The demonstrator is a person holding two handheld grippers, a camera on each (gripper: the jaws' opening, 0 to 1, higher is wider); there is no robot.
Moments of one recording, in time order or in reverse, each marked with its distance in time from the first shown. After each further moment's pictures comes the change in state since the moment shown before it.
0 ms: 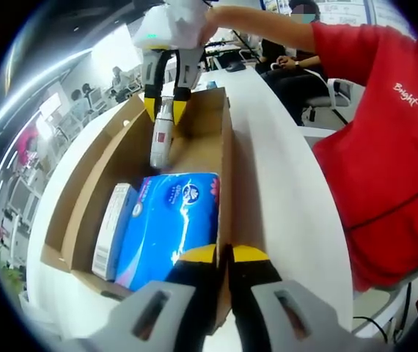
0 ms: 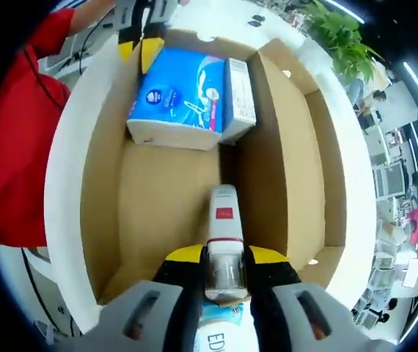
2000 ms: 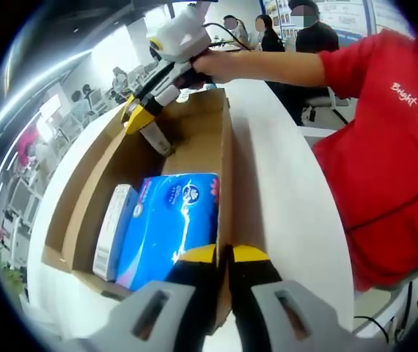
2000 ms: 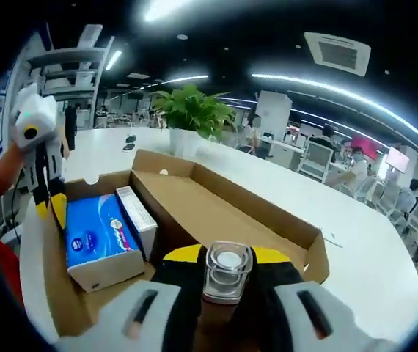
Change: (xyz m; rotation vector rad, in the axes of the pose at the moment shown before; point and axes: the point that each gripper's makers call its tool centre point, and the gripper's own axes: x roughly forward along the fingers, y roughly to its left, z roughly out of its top) left arm 0.000 0.000 0.001 0.007 -0.006 0.006; right arm -0.006 -0.063 0.035 0.800 -0.702 -0.377
